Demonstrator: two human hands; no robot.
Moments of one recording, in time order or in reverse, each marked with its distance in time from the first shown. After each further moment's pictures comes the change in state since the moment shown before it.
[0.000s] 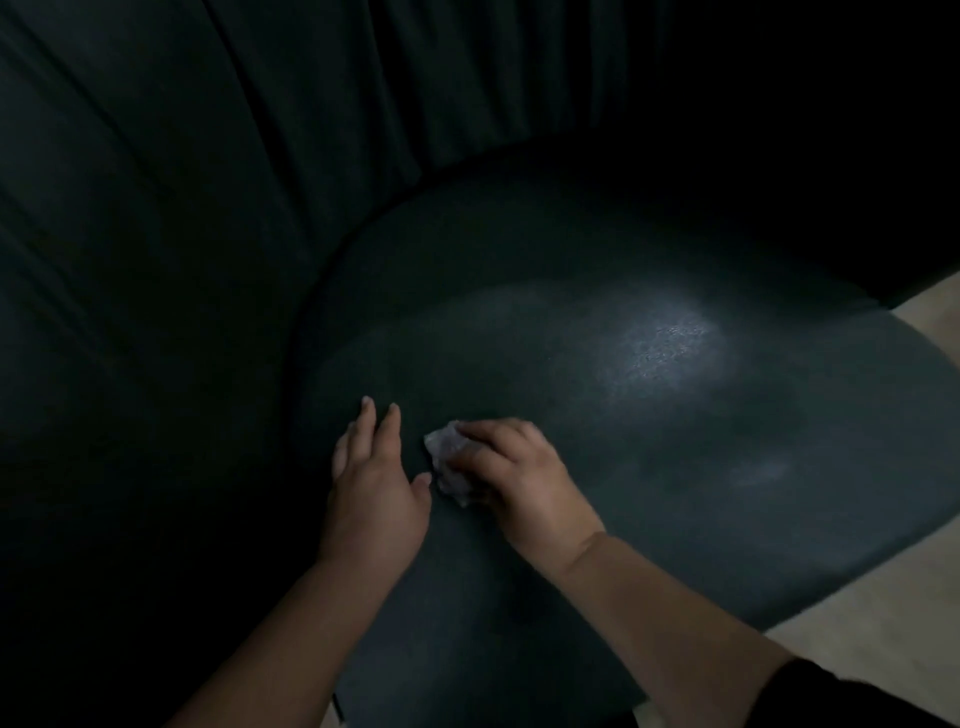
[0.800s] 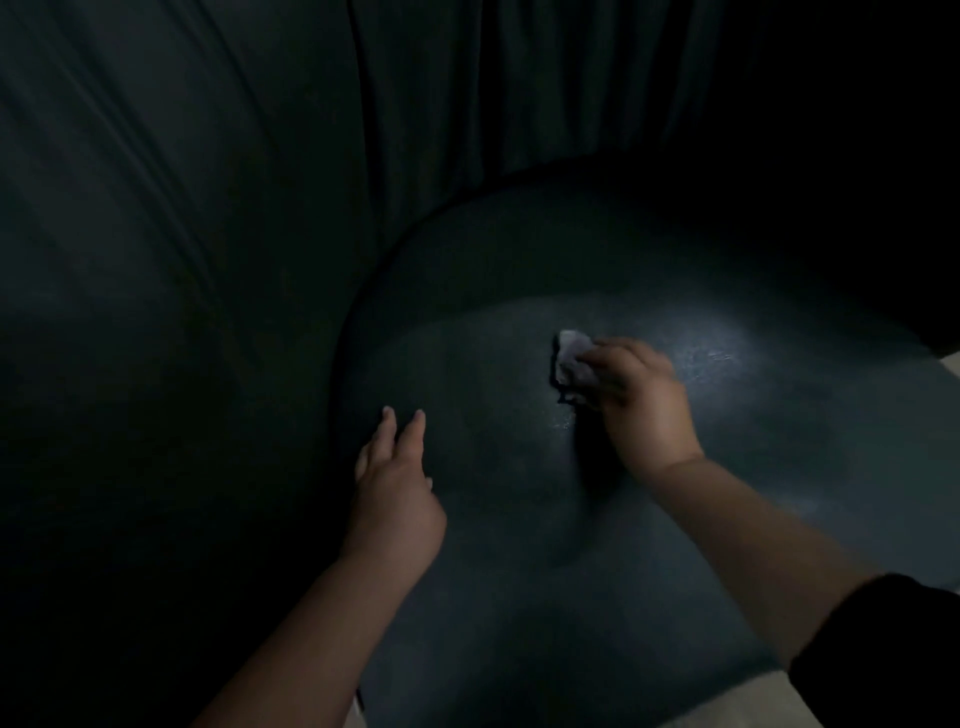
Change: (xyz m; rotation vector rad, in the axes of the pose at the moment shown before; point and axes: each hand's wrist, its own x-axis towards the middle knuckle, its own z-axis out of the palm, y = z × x) left_hand -0.003 -0.024 -0.009 -0.170 -0.051 -0.113; right_hand 0.052 0.046 -0.041 -0.064 0.213 0.327
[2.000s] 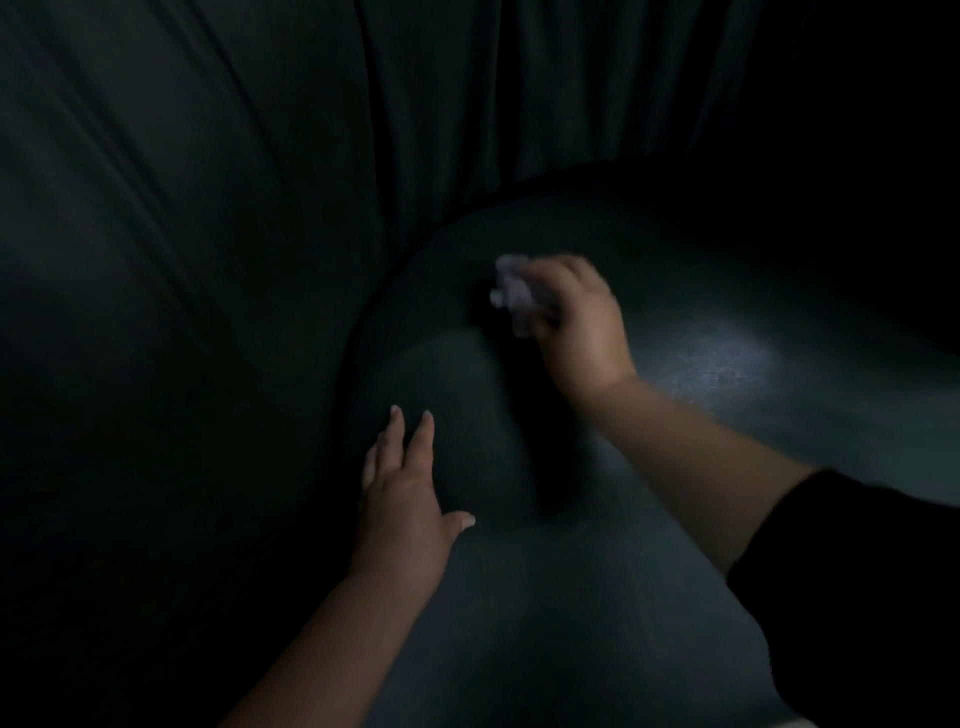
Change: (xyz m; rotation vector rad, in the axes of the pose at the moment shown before) left_hand 0.008 0.004 0.000 0.060 0.017 0.016; right_hand 0.082 -0.050 0.034 0.265 0.054 -0.226
